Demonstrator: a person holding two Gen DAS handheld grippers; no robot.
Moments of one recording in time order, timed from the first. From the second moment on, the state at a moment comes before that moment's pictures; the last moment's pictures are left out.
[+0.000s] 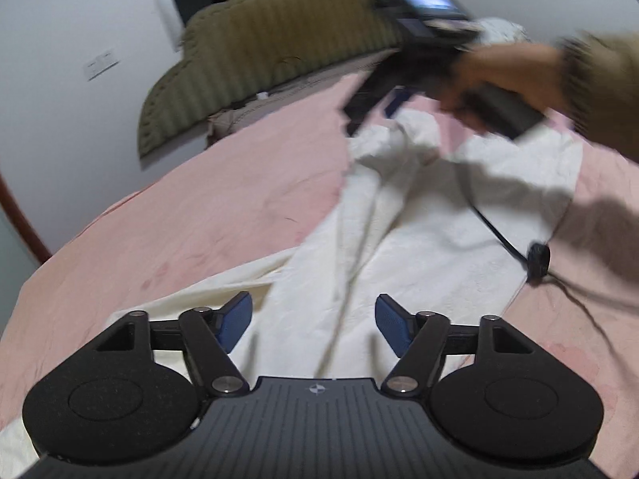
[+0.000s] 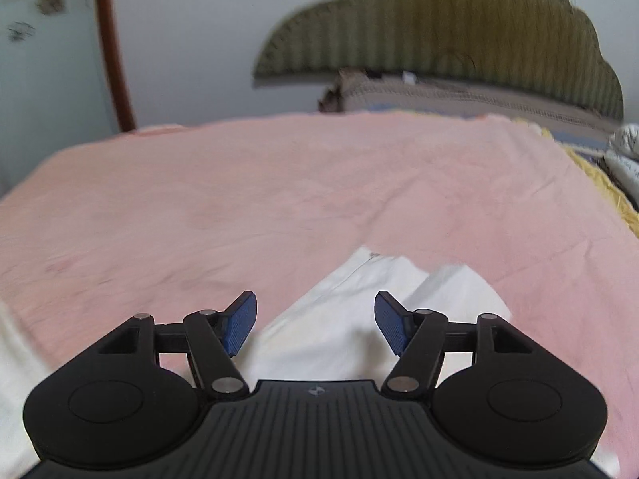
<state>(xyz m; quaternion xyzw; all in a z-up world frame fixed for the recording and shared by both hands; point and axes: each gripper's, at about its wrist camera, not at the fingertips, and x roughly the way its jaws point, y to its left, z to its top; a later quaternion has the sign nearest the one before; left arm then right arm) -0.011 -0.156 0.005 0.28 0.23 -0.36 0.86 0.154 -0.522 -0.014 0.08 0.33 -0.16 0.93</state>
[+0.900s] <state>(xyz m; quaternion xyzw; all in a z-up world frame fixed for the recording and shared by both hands) 0.004 -0.197 -0.019 0.27 0.24 -0.40 0.85 0.041 -0.617 -0.063 0.40 0.22 -0.22 0.86</state>
